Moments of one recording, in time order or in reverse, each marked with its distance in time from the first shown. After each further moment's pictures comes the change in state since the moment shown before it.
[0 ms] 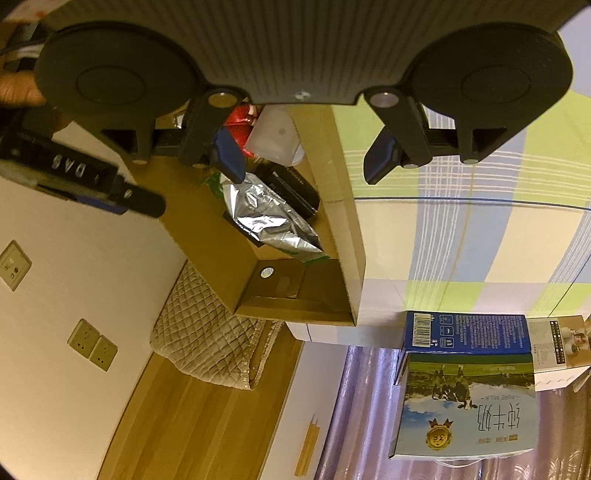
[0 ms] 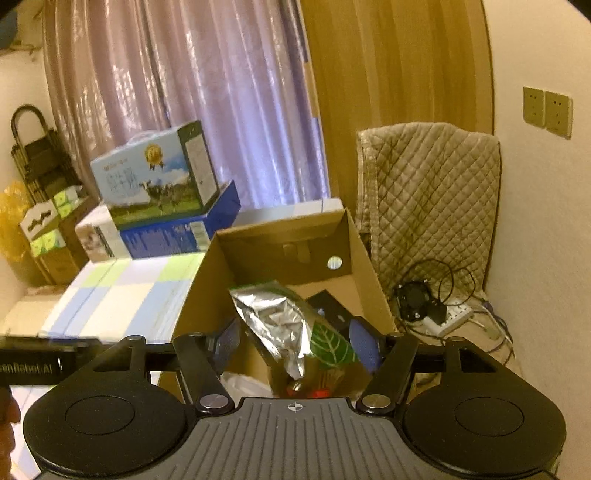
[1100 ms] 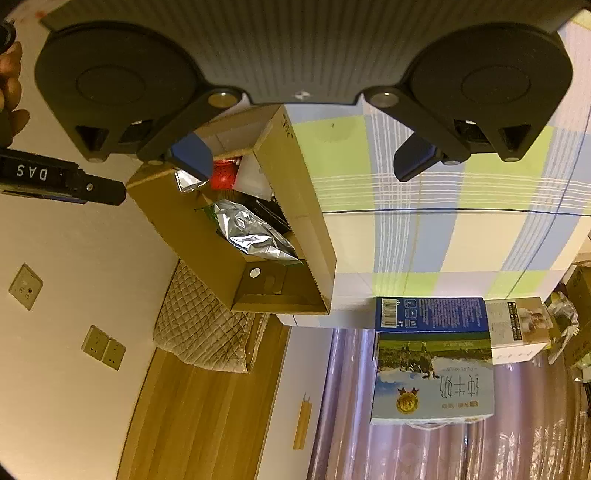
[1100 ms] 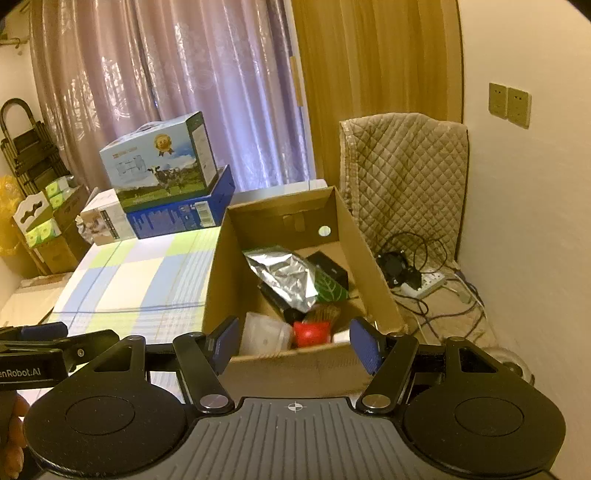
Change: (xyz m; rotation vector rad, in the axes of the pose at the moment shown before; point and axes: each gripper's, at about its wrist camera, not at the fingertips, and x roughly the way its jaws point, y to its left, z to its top) left arm -0.102 0.007 -0.046 0.059 -0.073 0.066; right arm -0.103 0.056 -0.029 0.011 0.066 -0.087
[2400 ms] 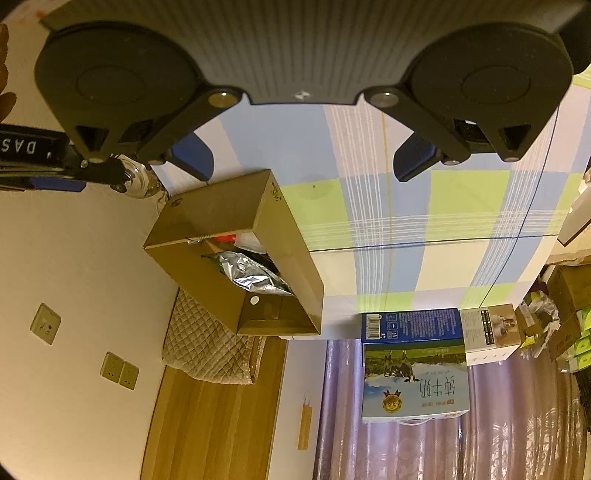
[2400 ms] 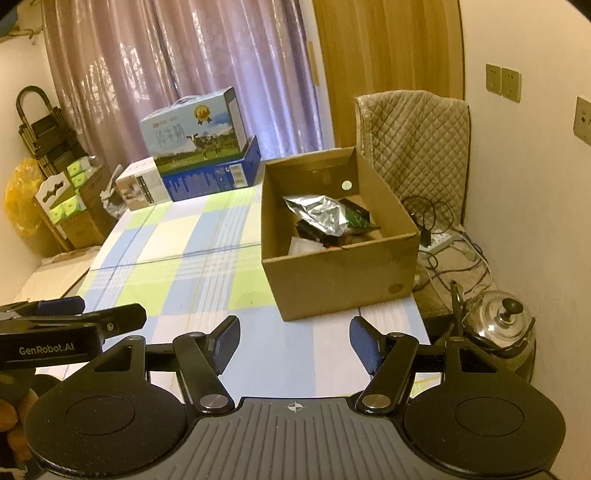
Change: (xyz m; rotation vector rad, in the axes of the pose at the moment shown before) left arm -0.086 0.001 -0.062 0.052 0.013 0.038; right arm -0.079 0.047 -0.075 0.011 0.058 0.029
